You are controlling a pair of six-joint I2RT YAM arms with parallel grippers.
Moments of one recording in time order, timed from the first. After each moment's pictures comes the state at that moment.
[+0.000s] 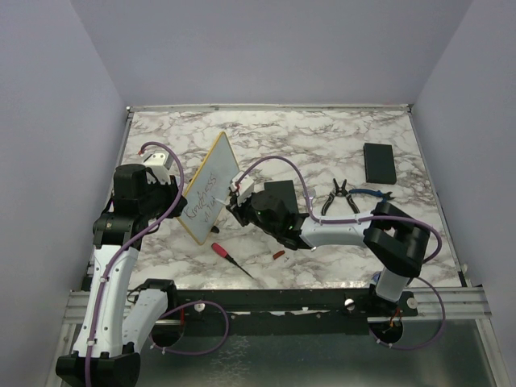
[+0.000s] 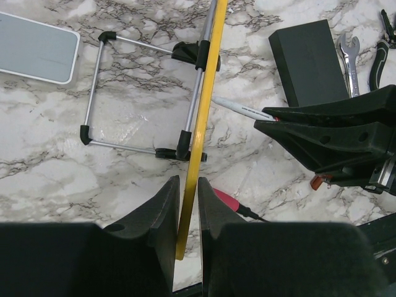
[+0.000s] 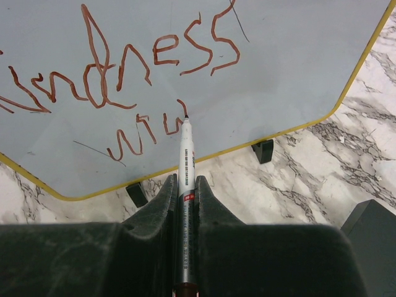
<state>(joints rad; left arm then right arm) -0.06 0.79 0.97 -0.83 0.30 -0.09 1.09 1.76 0.96 0.53 0.20 0.05</state>
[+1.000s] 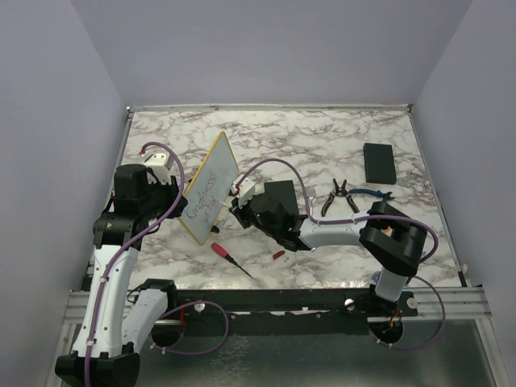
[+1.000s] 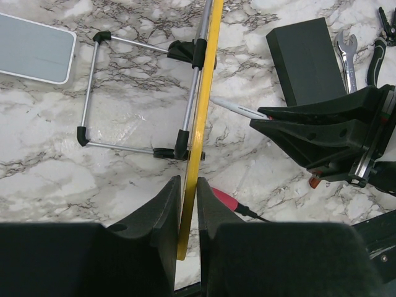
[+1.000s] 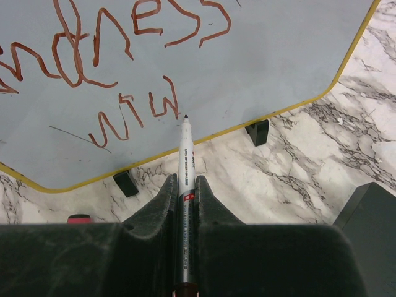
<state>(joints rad) -0.06 0.79 0.97 -0.83 0.31 -0.09 1.09 1.79 0.95 0.53 0.24 0.06</state>
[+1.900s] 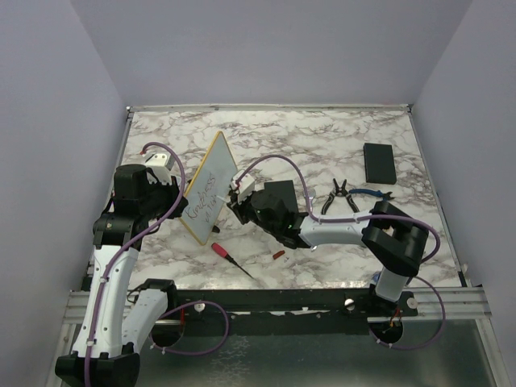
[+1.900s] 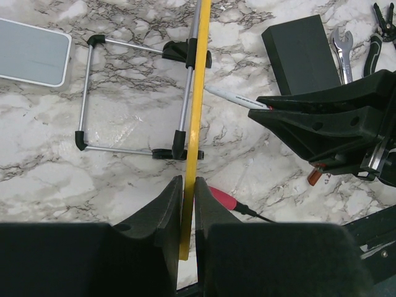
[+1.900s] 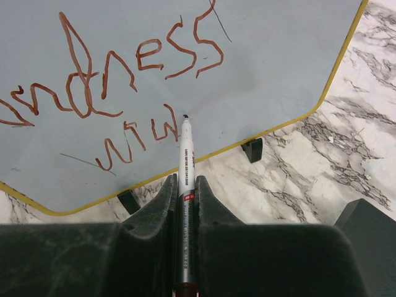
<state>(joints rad) -0.06 0.79 0.97 -0.83 0.32 -0.09 1.08 1.77 0.96 0.54 0.24 0.05</state>
